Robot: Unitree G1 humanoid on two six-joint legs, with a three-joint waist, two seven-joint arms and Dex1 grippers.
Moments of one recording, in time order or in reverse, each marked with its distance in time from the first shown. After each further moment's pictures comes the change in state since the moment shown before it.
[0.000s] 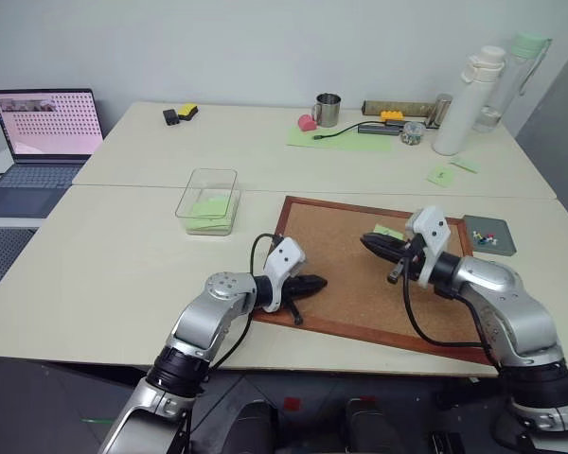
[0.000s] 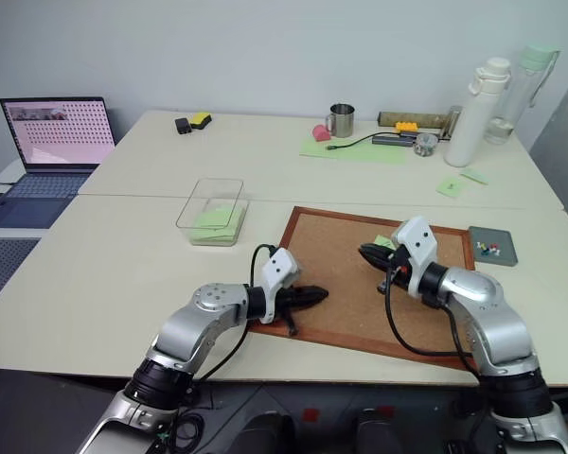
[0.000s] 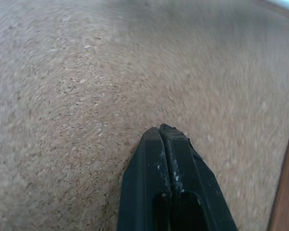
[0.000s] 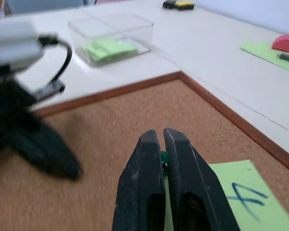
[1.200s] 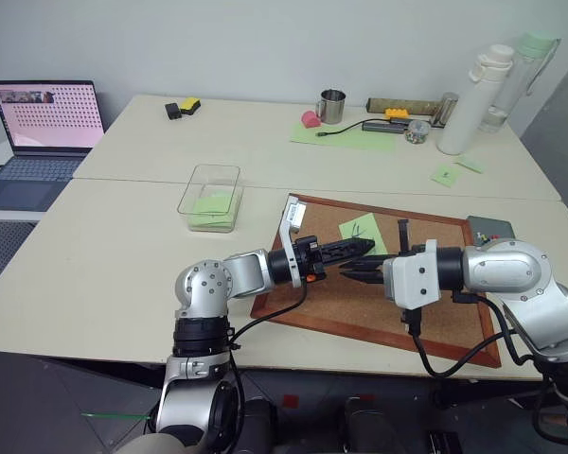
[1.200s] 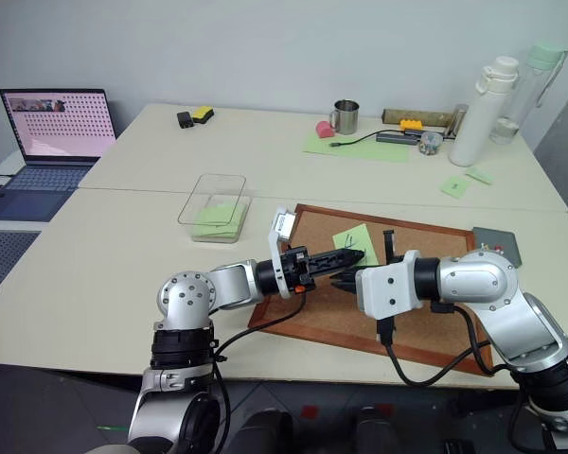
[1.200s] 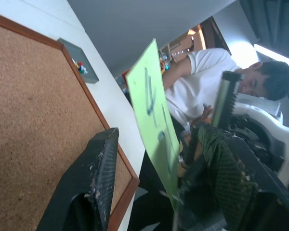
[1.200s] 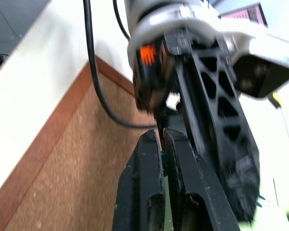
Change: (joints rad) left arm -0.151 -0.229 0.329 0.026 -0.590 0.571 0.257; right arm -0.140 -0.195 0.154 -0.207 -0.198 -0.365 0.278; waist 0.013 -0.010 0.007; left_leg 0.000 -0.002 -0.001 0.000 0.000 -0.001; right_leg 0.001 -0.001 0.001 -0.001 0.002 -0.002
